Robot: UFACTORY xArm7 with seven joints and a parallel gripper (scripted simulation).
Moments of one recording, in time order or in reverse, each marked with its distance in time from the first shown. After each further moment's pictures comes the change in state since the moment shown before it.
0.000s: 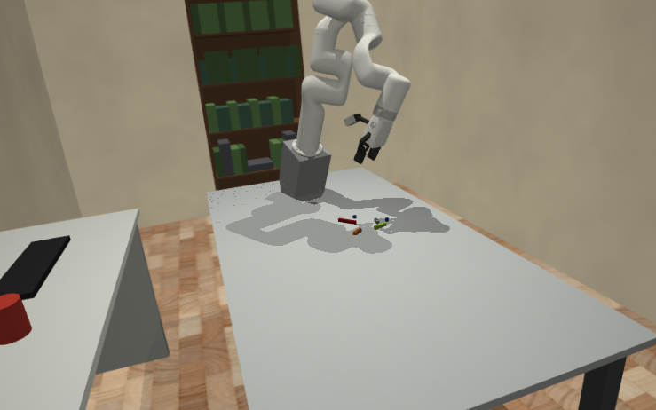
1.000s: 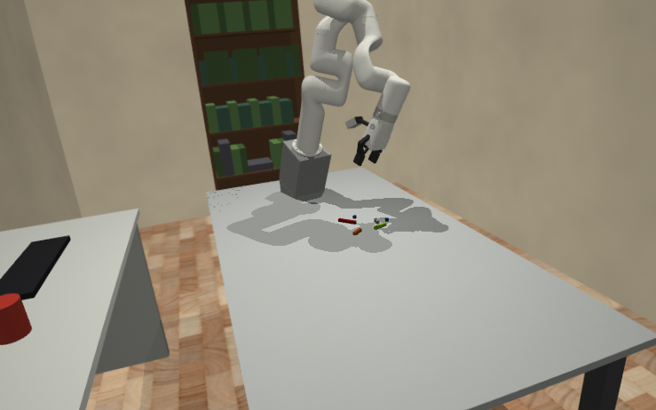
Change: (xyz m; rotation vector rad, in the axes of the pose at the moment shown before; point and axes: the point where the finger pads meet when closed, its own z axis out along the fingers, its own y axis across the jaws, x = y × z) arm -0.004 0.001 0.007 -0.001 -0.004 0.086
